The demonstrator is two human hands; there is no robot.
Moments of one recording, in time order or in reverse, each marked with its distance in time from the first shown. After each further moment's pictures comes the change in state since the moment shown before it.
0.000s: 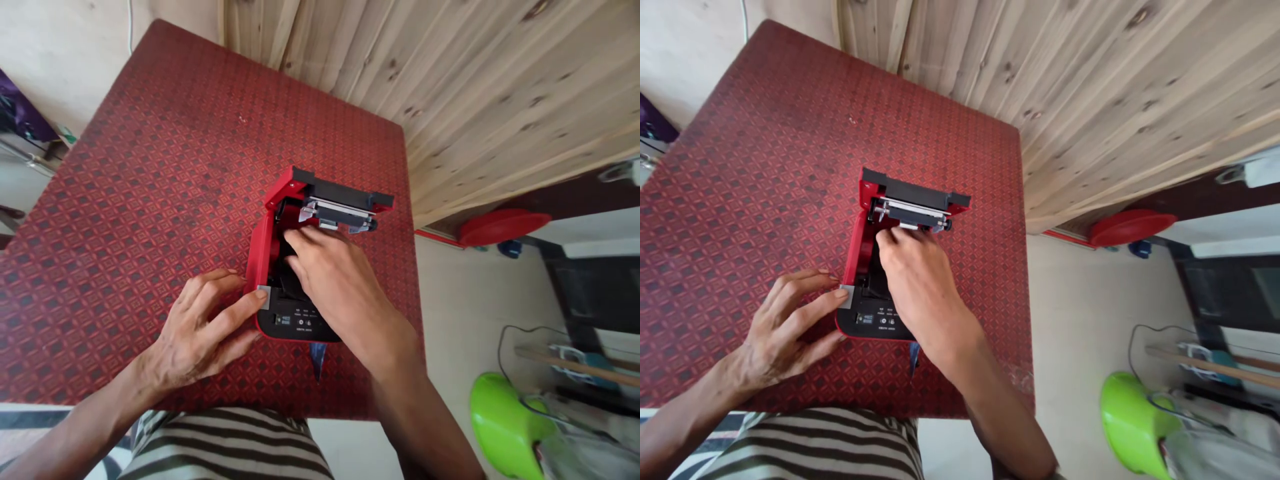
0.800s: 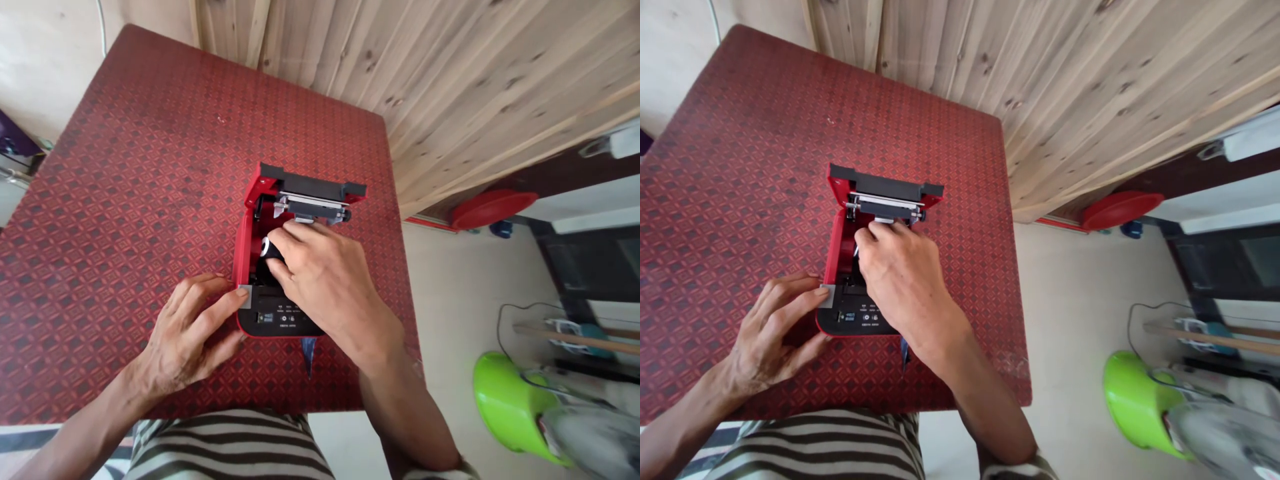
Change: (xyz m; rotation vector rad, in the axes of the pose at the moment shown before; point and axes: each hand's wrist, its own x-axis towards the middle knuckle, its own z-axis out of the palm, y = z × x) left_hand 0.003 -0.002 0.002 -0.054 -0.031 0.027; right_hand -0.007 -0.001 -0.007 -0.064 0.073 0.007
